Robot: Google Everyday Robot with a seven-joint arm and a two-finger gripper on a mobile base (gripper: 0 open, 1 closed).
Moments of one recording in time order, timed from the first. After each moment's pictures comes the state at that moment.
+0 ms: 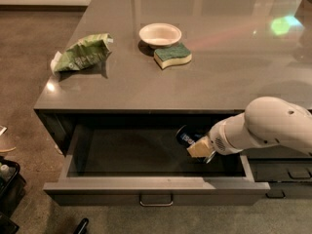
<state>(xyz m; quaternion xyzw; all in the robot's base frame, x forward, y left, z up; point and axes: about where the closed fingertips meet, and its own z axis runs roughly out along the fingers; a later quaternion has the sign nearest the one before) 0.489 -0.144 0.688 -0.34 0.90 0.14 0.25</state>
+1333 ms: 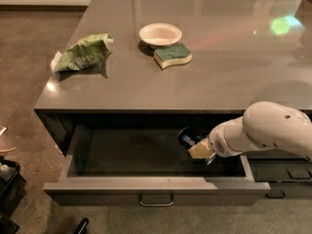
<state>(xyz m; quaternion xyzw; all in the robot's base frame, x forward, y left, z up) 0.490 -0.149 0.676 -0.32 0.91 0.13 0.25</state>
